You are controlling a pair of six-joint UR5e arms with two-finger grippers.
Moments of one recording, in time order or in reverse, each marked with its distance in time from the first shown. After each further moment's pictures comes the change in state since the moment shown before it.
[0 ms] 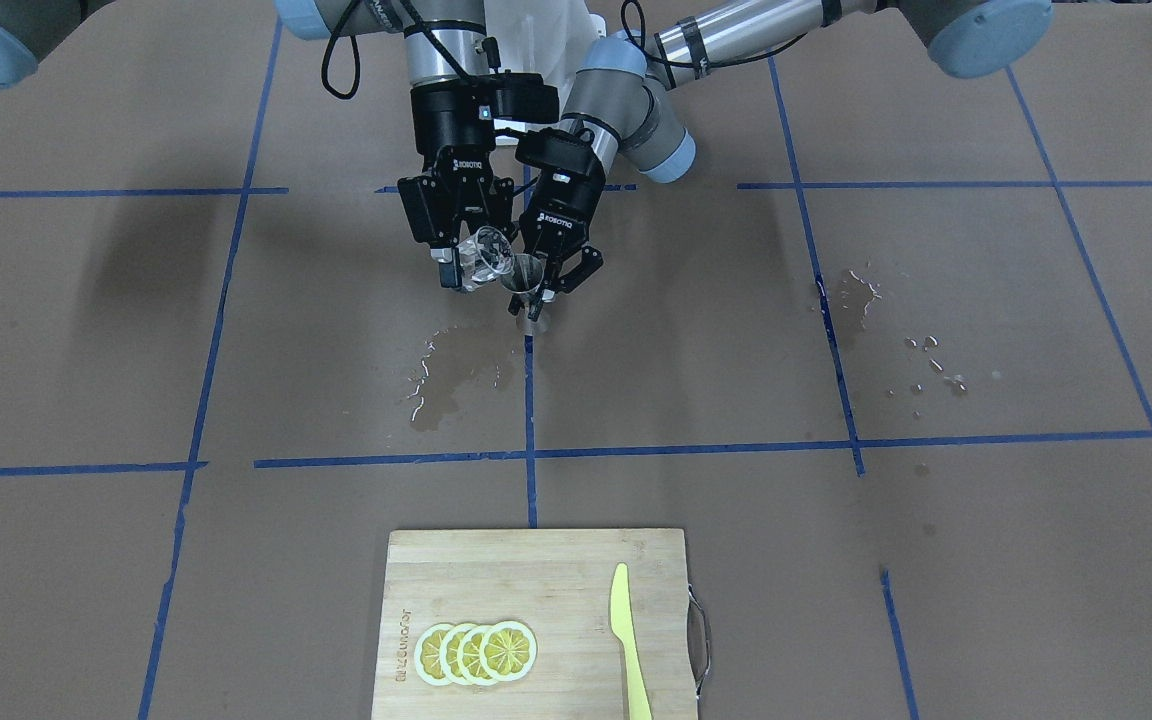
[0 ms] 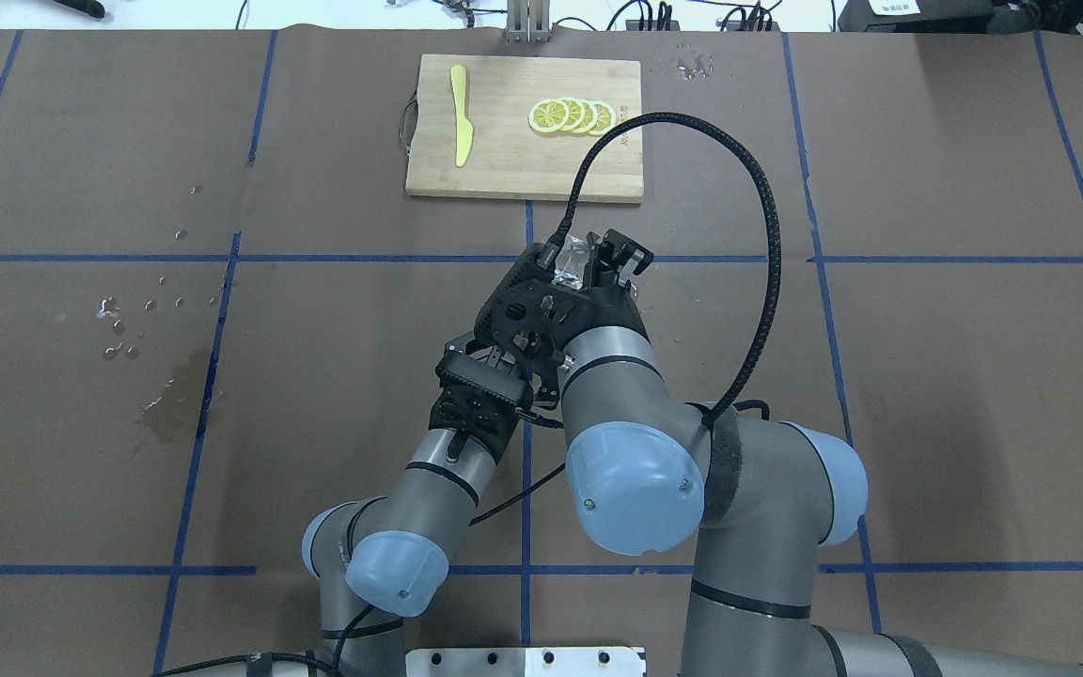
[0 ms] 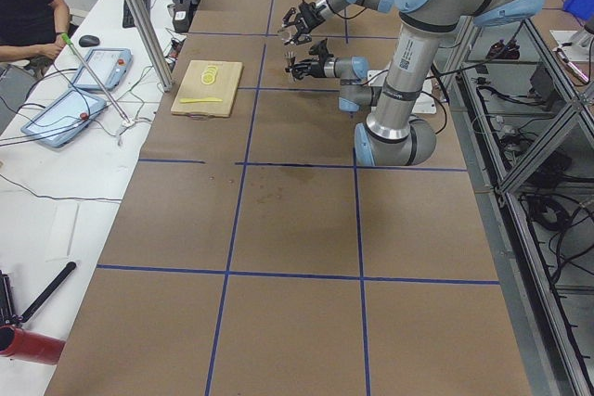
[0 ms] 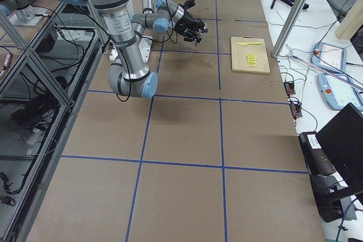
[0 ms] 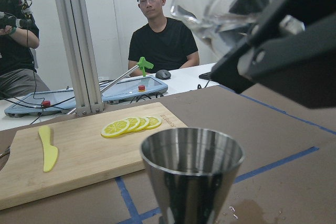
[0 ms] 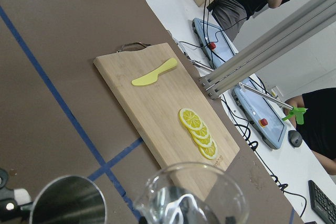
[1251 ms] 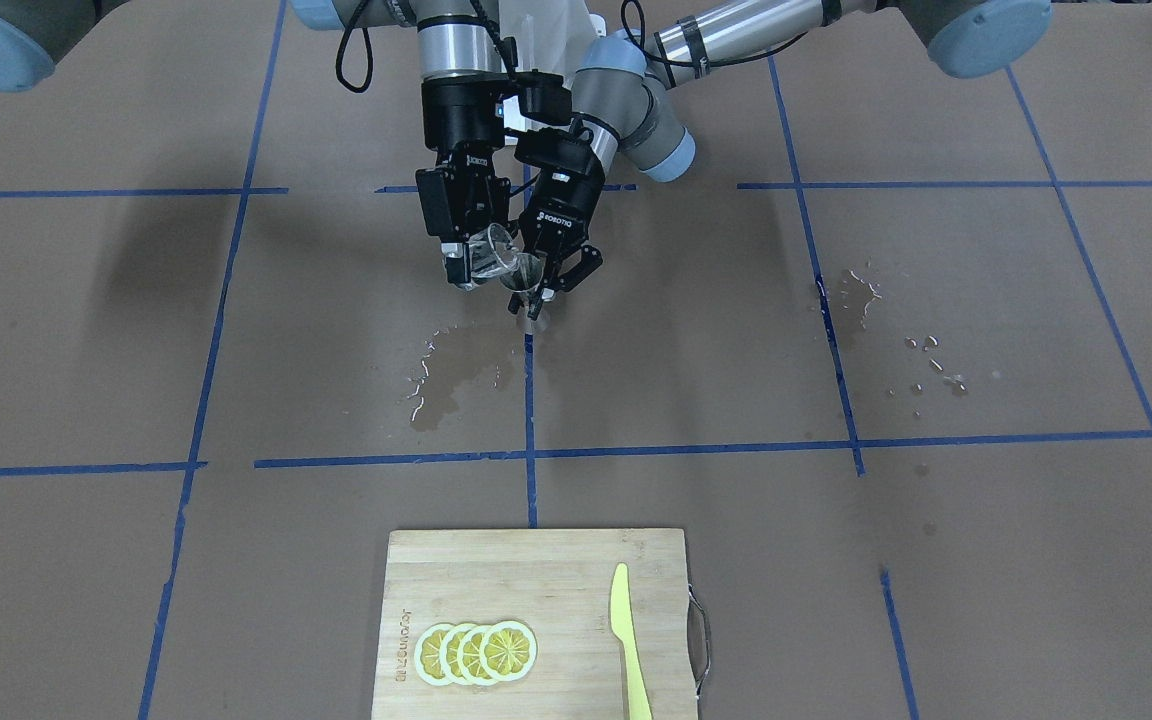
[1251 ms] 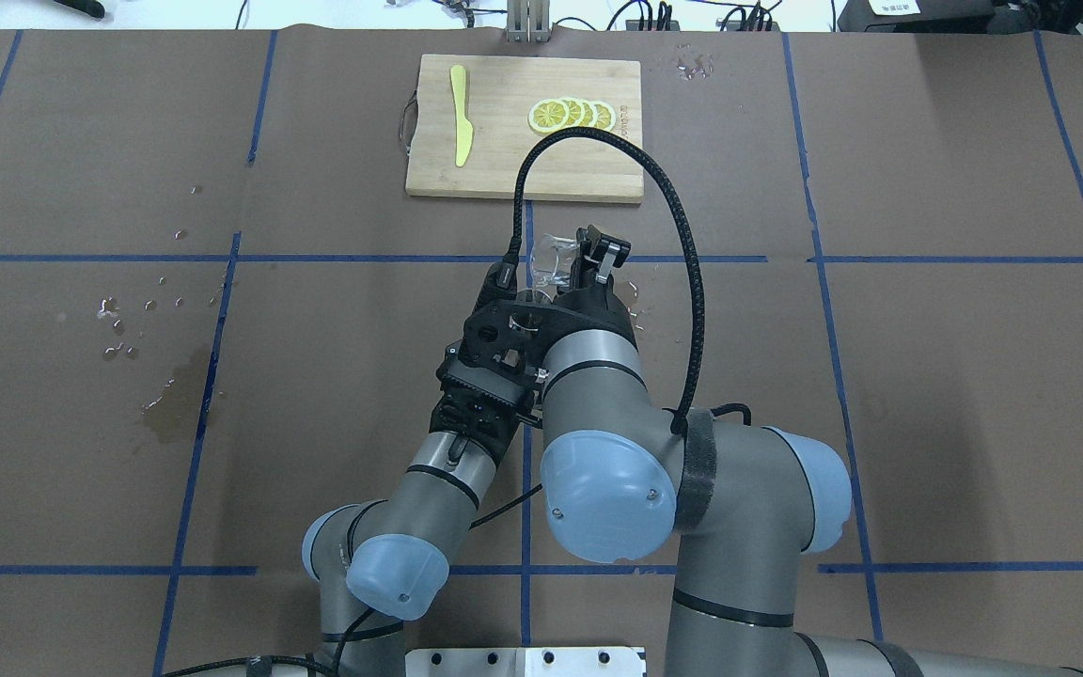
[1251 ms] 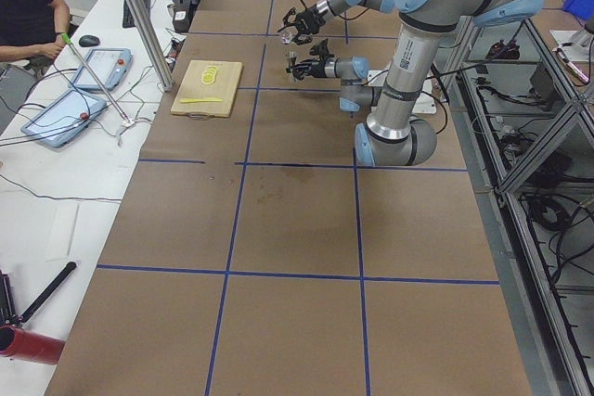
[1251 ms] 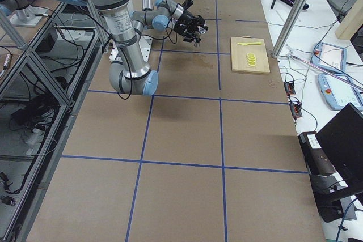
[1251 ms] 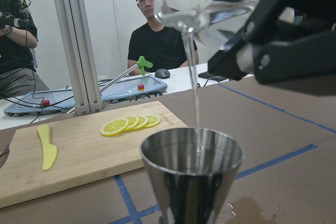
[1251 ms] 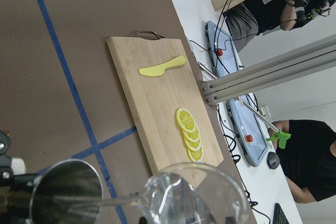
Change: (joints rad) left arm 0.005 0.001 -0.001 0.002 0.002 0.001; right arm -0.013 0.032 -0.008 -0.077 -0.045 -0.209
